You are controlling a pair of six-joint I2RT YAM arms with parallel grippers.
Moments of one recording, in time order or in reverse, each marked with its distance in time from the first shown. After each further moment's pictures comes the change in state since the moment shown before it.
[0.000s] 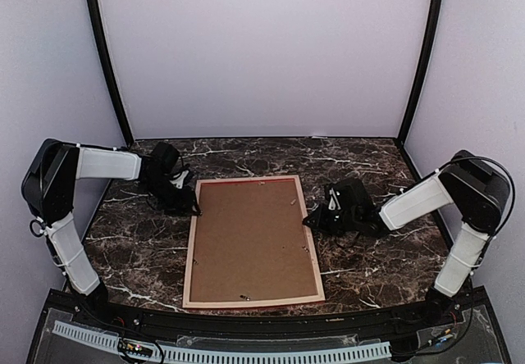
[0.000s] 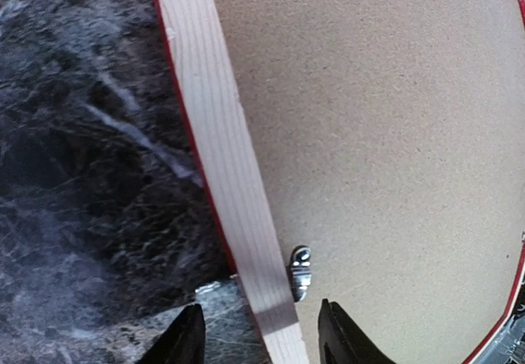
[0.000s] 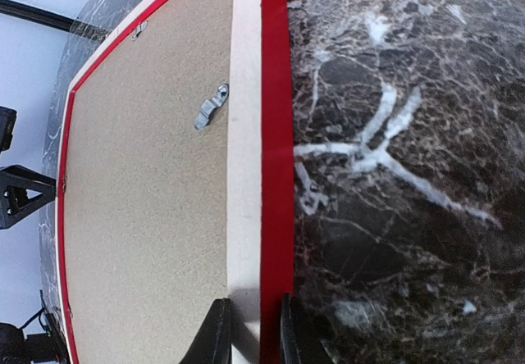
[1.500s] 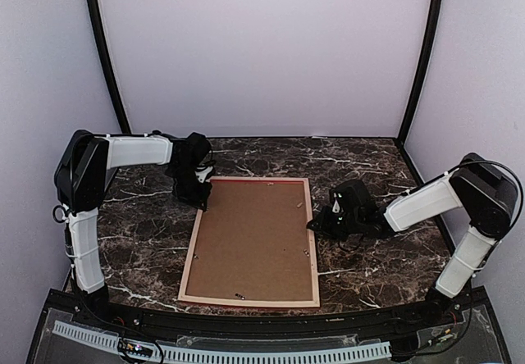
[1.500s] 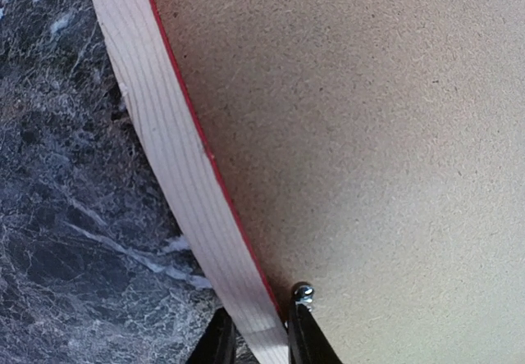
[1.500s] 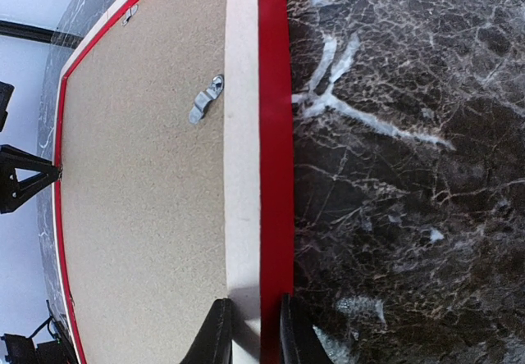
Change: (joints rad) left arm -0.136 0.246 0.391 -0.296 -0.218 0.139; right arm 0.018 -0.079 -0.037 -0.095 0.032 0.092
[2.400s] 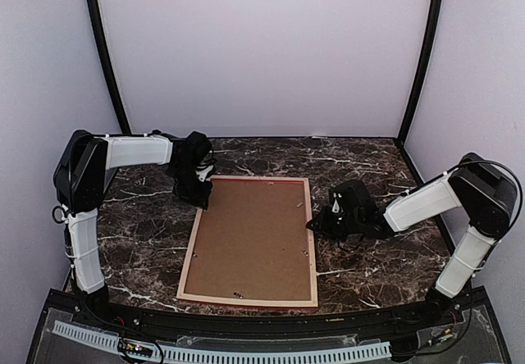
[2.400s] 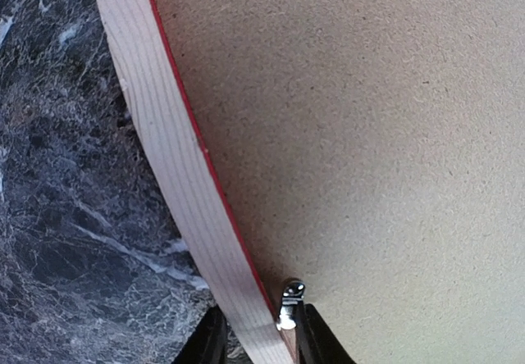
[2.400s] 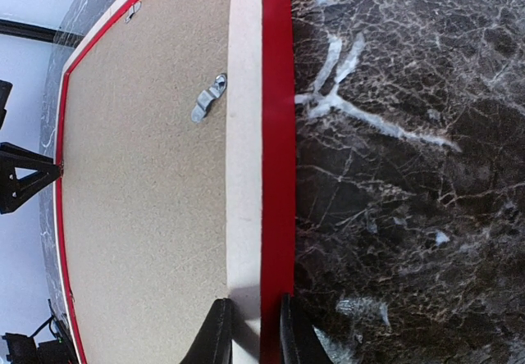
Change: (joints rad) left arm -0.012 -0.012 0.000 0.013 -0.017 -0.016; right arm 0.000 0.005 -0.002 0.015 -0.006 0.000
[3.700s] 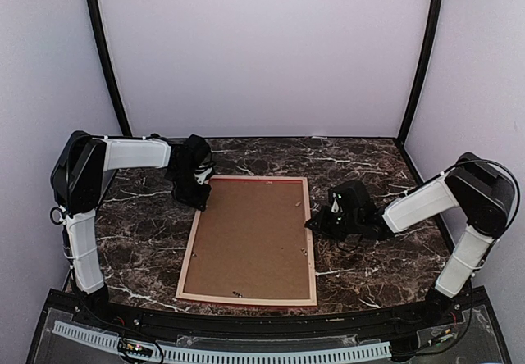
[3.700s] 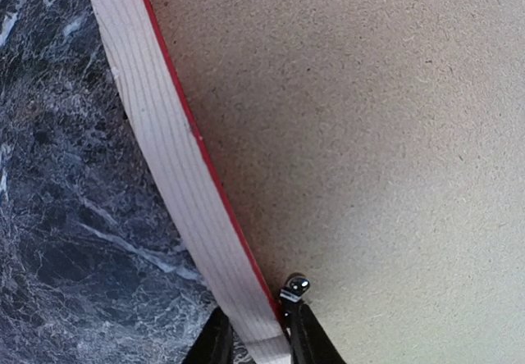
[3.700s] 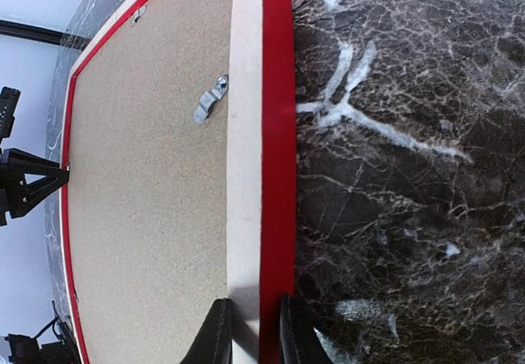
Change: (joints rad) left arm 0.000 -0.022 -0.062 0.051 -0.026 0.036; right arm 0.000 0.018 -0.007 0.048 -0.002 0.004
